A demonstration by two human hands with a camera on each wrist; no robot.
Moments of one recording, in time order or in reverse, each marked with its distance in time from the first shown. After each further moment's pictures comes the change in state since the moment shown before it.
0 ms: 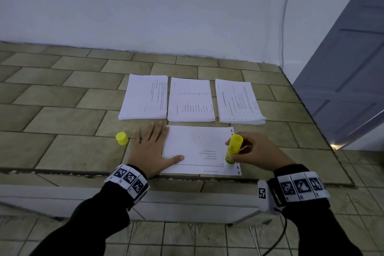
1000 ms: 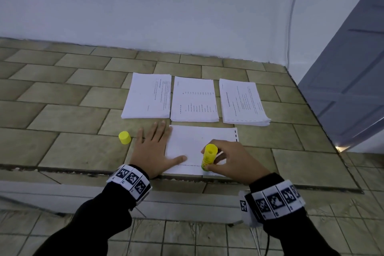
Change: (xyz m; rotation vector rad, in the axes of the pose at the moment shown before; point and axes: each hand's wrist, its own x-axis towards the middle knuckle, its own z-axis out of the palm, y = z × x) left_hand 0.002 0.000 0.001 -0.003 0.001 -0.007; right_hand 0.013 -0.026 0.056 -0.012 -0.069 -0.217
